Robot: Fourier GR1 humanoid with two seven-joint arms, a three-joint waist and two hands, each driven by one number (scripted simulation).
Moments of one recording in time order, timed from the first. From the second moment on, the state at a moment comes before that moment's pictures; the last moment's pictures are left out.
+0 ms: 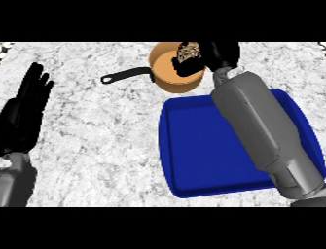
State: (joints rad) left arm -0.22 0.23 0.07 -1.63 0.10 0.15 0.22; right arm -0.99 -0.11 0.18 -0.94 0.88 -0.28 0.24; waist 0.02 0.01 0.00
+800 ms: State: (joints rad) left arm -0.26 0.22 0.06 -1.62 0.09 0.15 0.24; right arm -1.12 -0.03 -0.12 -0.48 0.58 -0.23 -0.13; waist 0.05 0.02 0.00
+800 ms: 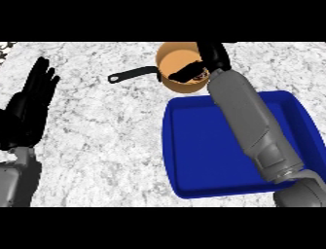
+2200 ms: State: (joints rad) left arm -0.22 0.20 0.09 -1.62 0.08 0.14 0.21; right arm -1.11 -0.45 -0.42 -0.27 0.26 0.24 -0.45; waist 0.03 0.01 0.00
